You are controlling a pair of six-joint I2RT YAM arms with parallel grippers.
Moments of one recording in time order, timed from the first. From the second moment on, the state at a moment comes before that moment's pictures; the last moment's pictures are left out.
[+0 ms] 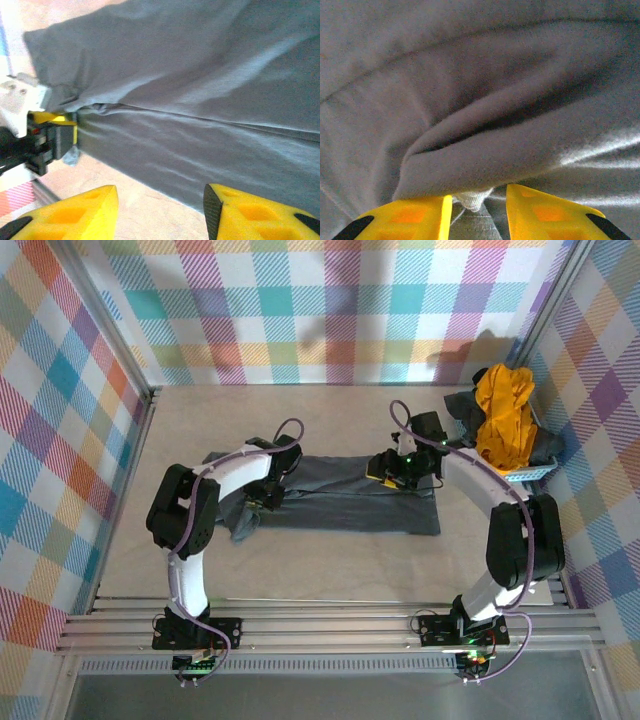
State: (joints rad) left arm -0.50 1.95 1.37 -1.02 -0.31 -0.18; right arm 0.28 1.60 1.15 -0.60 -0.59 0.52
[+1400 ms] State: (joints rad) left arm -0.43 1.91 1.43 -1.12 0.27 -0.43; right arm 0.28 1.60 1.10 -0.53 -0.67 0.59
